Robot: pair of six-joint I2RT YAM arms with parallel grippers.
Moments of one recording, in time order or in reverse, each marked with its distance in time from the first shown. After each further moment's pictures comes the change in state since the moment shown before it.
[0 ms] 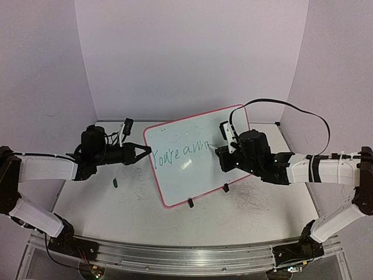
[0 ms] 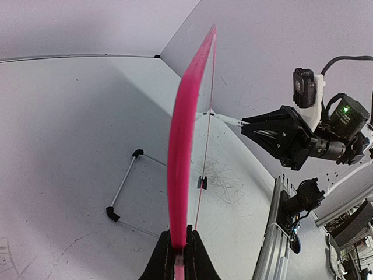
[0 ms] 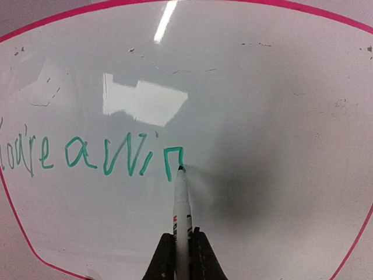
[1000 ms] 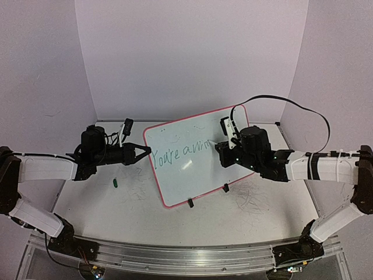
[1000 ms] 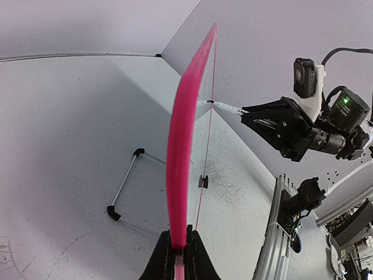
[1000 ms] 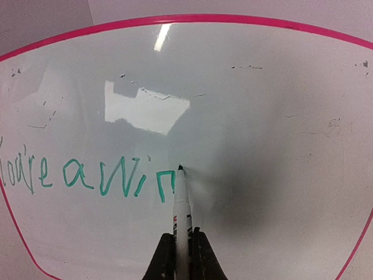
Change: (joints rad) left arm 0.000 -0.002 0.000 -0.010 0.001 0.005; right arm -0.026 0.019 0.026 0.029 -0.023 -0.012
